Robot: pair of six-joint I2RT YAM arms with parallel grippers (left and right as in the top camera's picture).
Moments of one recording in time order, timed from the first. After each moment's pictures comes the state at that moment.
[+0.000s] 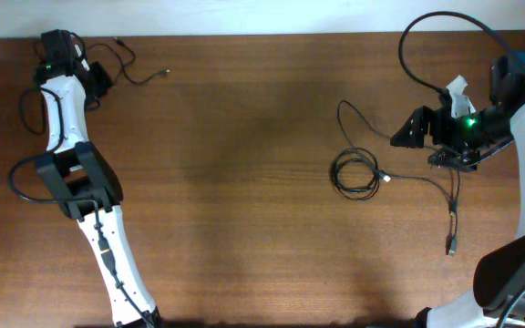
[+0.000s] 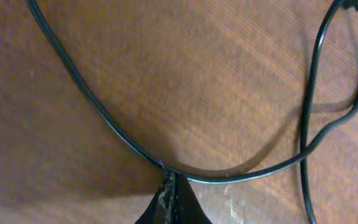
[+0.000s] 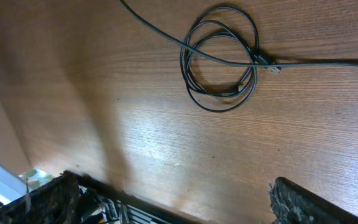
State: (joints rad) left arm 0.35 2.79 2.60 -0.86 0.08 -0.26; right arm -0.22 1.76 1.70 -1.50 -0.57 -0.04
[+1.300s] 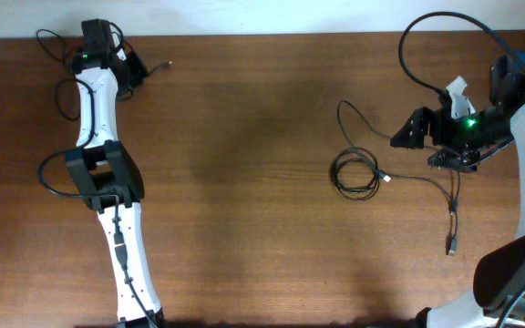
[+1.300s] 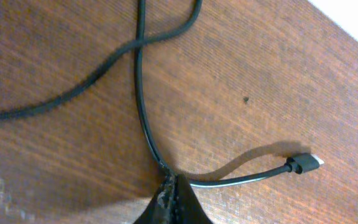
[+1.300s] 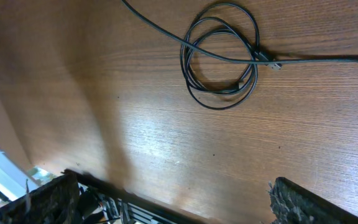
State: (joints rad) left arm 0.22 2.85 2.73 -0.91 0.18 -0.32; right arm -0.22 1.76 1.70 -1.51 -0.57 -0.04
